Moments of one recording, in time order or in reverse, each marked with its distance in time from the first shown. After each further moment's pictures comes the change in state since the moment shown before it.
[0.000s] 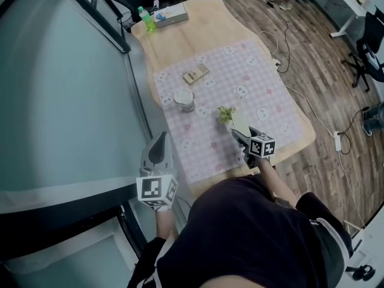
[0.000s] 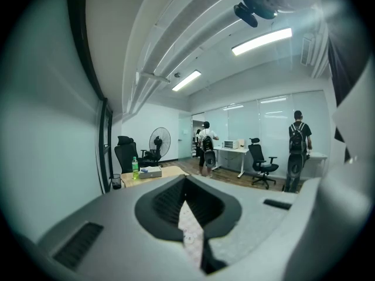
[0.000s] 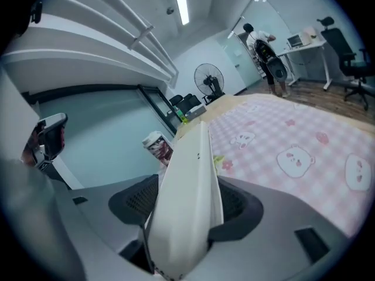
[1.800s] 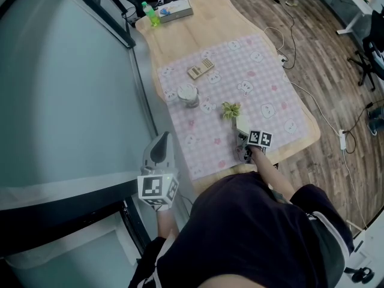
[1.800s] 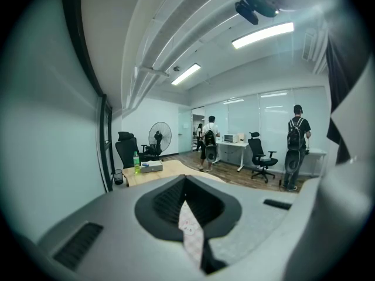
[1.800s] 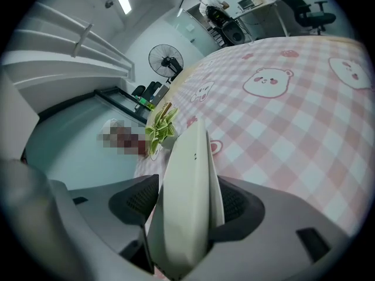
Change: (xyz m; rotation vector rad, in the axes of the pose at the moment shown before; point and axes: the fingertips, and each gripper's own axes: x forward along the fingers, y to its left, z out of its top) left arm -0.009 0.000 -0.011 0.013 0.066 0.005; right arm 0.047 -0.062 -0.086 0.394 0.158 -0.122
